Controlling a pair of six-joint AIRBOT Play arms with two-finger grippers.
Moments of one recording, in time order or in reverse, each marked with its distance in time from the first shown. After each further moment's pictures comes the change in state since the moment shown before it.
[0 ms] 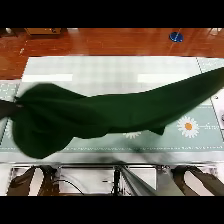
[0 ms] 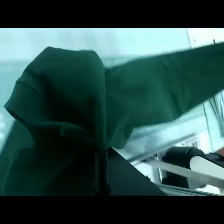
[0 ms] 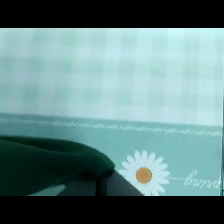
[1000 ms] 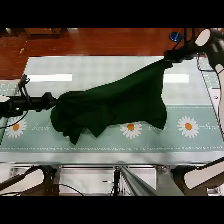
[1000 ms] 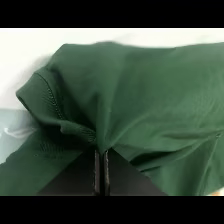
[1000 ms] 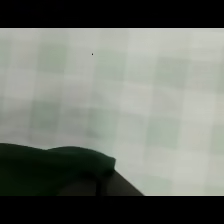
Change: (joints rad) left arm -0.137 -0.677 -0.481 -0.005 0.894 0.483; right arm 0.195 -0.748 -0.026 -0.029 -0.733 0.003
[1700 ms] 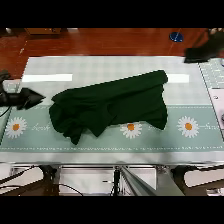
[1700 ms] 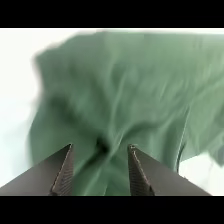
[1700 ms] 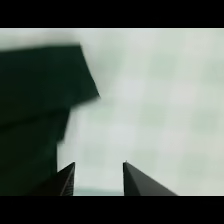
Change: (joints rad) left arm 0.294 -0.029 0.195 0.121 -0.423 -0.021; right arm -0.149 0.144 0.074 -0.064 0.397 -0.076
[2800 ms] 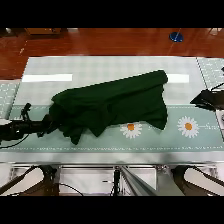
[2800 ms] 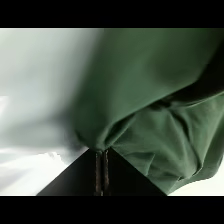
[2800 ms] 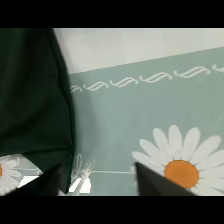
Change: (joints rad) left arm -0.132 0.101 -0.498 -0.026 0.331 -0.078; right arm -0.367 0.394 -0.809 0.359 -0.079 -0.135
